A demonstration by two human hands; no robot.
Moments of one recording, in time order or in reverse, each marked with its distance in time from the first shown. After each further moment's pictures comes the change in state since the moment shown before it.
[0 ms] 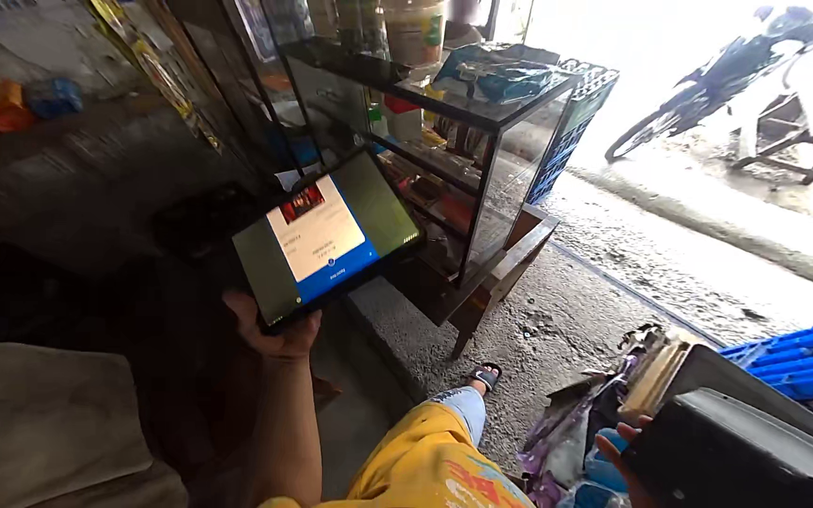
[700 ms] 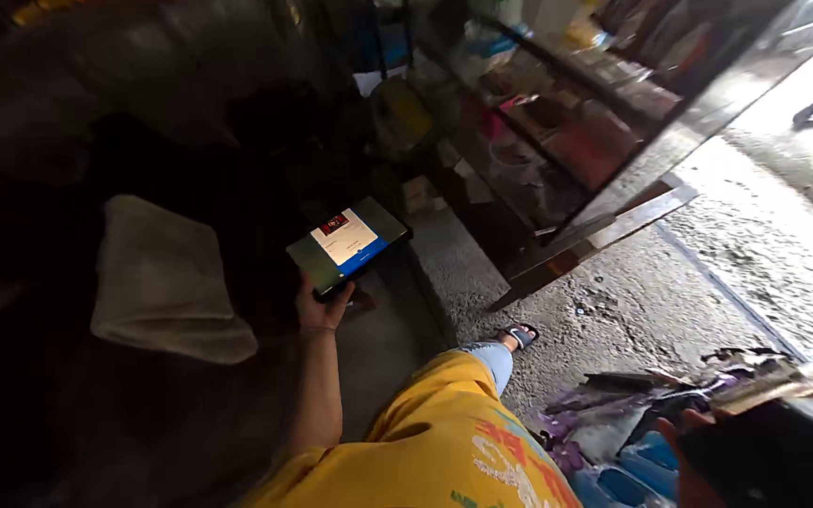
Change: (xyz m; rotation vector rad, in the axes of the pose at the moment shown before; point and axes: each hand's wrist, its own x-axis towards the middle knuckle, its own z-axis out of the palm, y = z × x) left_hand -0.181 0.038 -0.090 0.263 1.050 0.246; right_hand 0.020 0.028 0.008 -0.033 -0.053 0.104
